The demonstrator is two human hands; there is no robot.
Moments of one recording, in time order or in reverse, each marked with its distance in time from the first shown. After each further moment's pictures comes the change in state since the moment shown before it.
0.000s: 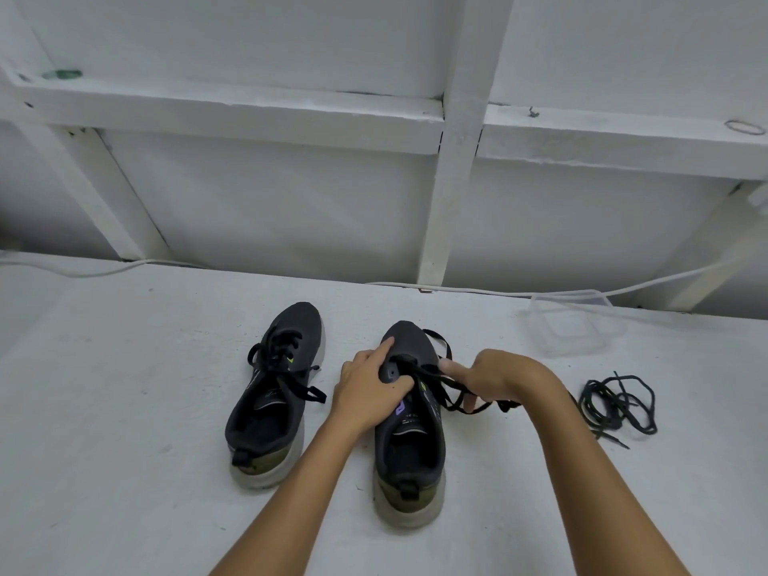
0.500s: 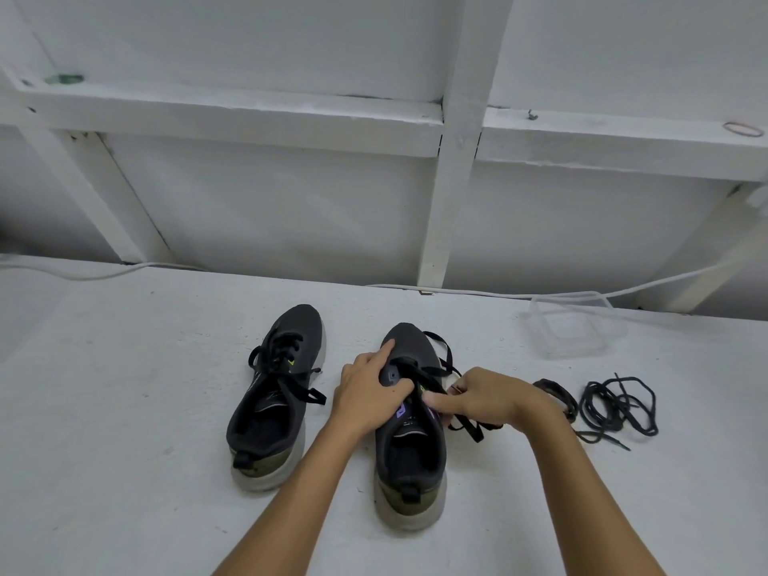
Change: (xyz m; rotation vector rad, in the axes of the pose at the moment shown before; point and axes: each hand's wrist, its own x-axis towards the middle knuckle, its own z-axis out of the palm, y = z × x) left_hand 0.000 0.000 0.001 0.033 0.011 0.014; right_hand -0.011 0.003 0.020 0.345 -0.115 -0.202
